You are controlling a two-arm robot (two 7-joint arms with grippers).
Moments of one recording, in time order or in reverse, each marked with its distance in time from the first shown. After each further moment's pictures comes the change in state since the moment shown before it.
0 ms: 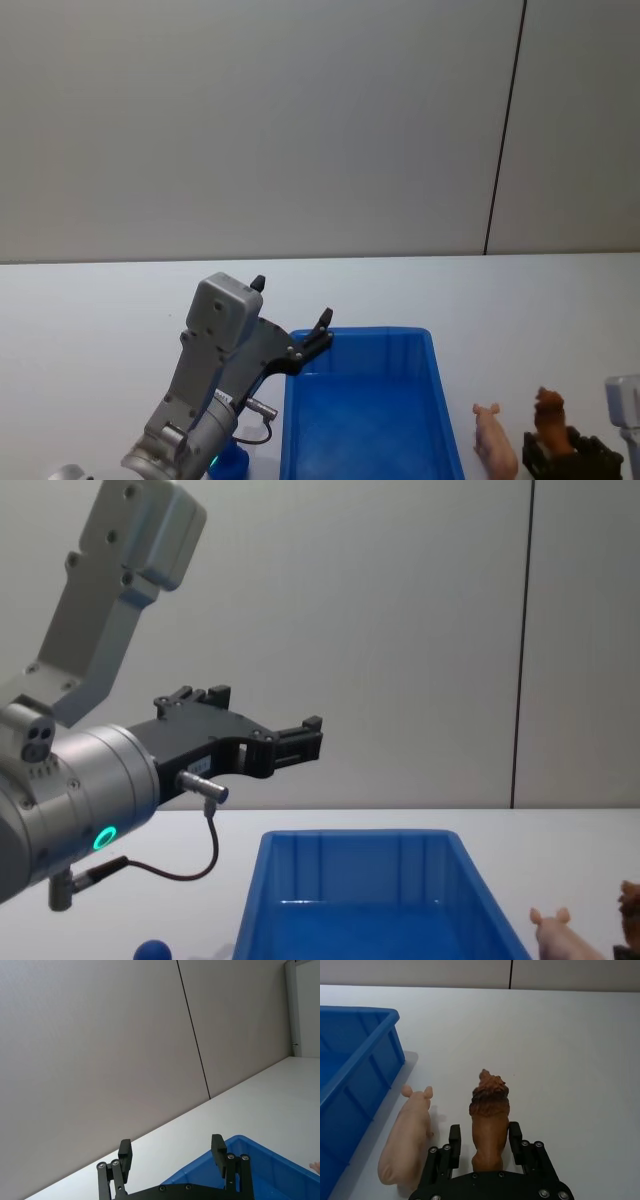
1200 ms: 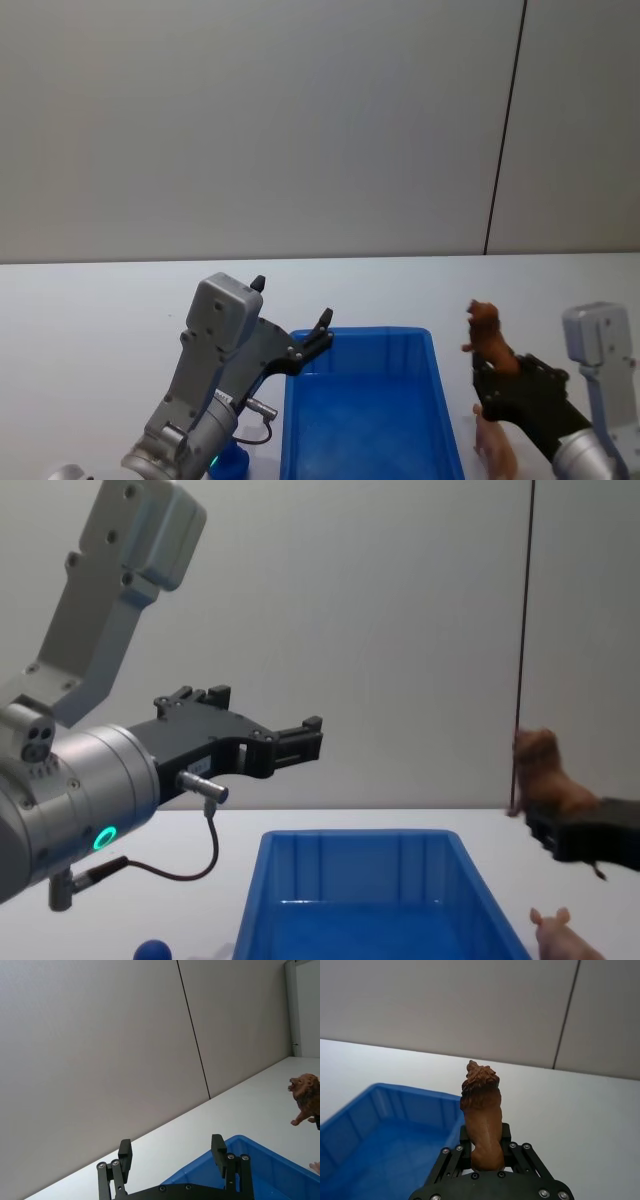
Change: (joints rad) left arm 0.000 0.000 0.000 0.000 0.000 0.000 0.000; right arm 0.078 -0.056 -0.029 -0.078 -0.101 -0.050 0.114
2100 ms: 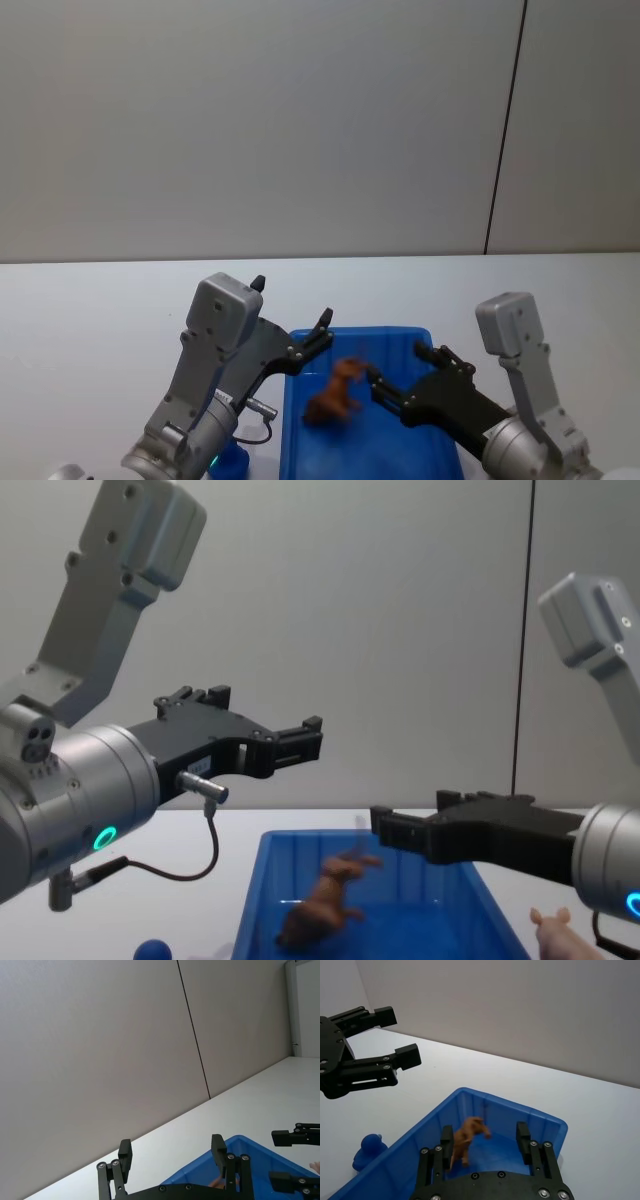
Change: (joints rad) left arm 0.000 0.000 0.000 0.000 0.000 0.000 0.000; right arm 0.102 -0.070 -0.057 0.101 -0.028 -0.004 0.256
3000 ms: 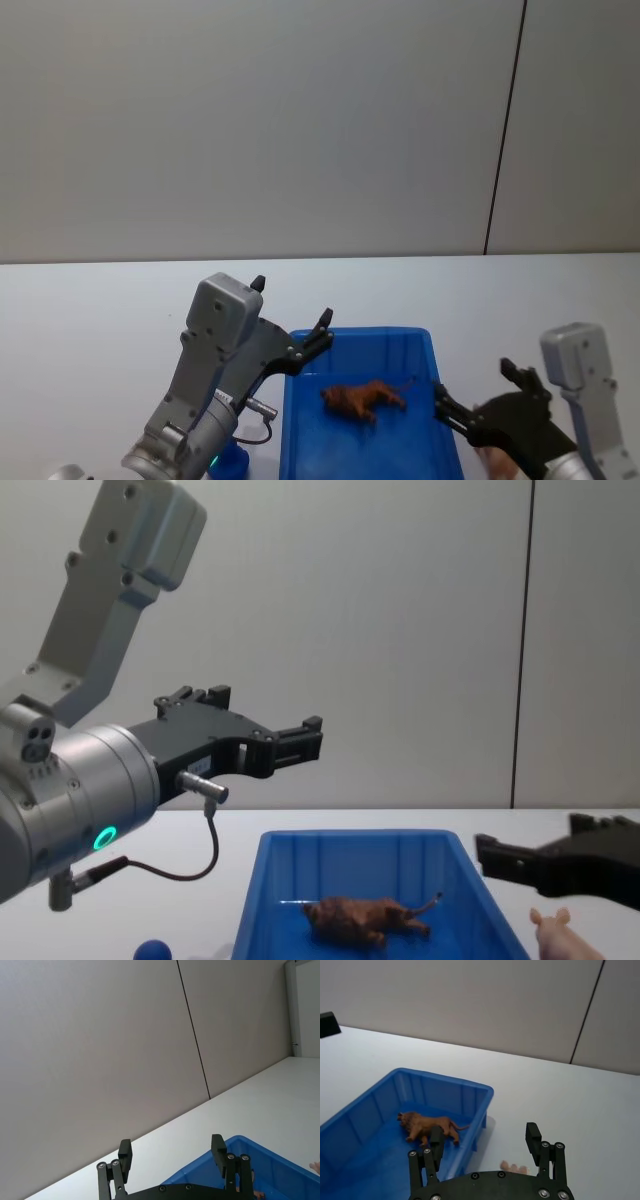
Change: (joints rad) left arm 0.000 0.000 0.000 0.000 0.000 0.000 0.000; right arm -0.140 0.072 0.027 -0.133 -0.002 0.011 -0.228
